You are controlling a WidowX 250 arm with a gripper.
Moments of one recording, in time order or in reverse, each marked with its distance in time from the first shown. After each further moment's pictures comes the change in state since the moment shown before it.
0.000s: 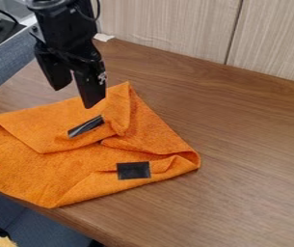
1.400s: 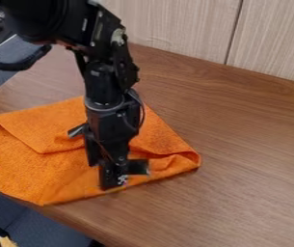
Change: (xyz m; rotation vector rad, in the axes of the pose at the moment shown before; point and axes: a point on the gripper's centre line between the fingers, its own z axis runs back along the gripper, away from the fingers) arm -0.032 -0.061 -0.087 -0.053 0.202 -0.431
